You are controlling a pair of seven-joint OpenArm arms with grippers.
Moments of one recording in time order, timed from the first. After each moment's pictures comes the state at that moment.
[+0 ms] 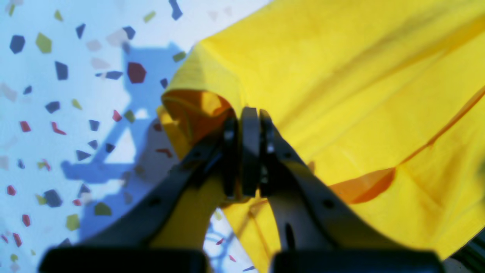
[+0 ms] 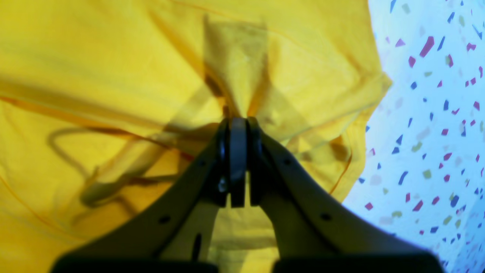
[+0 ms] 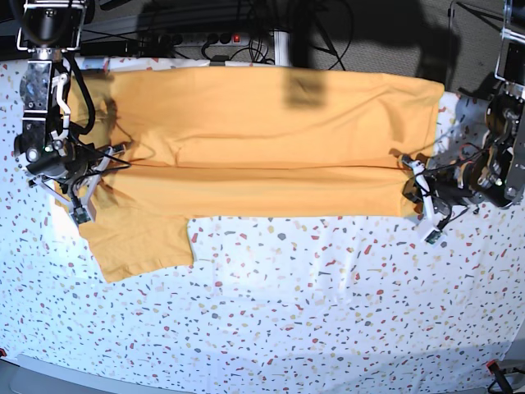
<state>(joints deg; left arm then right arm) -11.1 -32.1 15.2 82.0 -35.8 -24.1 53.6 -0.7 24.8 10.9 91.0 6.6 24.5 -56.8</state>
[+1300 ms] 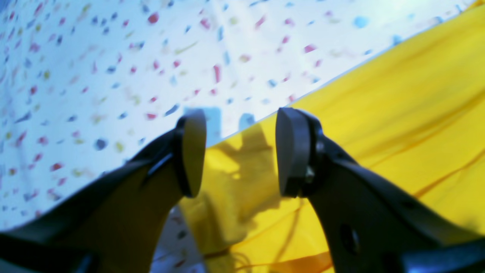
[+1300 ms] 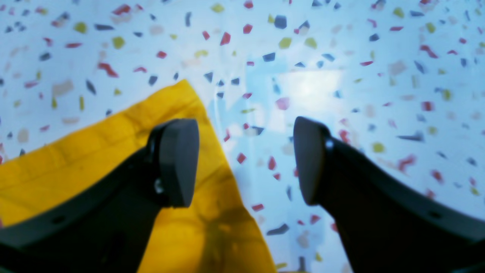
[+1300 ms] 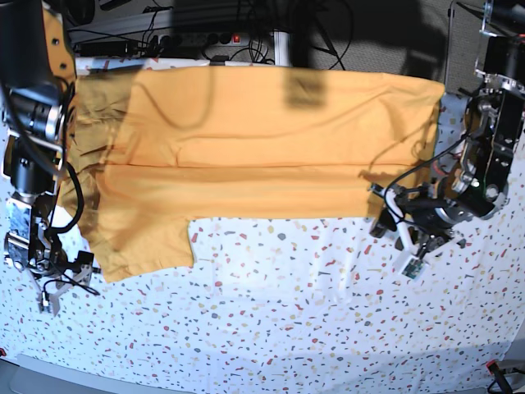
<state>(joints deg) -11.1 -25.9 15.2 96.5 -26.6 -13.9 50.1 41.1 25.0 11.3 32.6 0.3 17.8 -29.9</state>
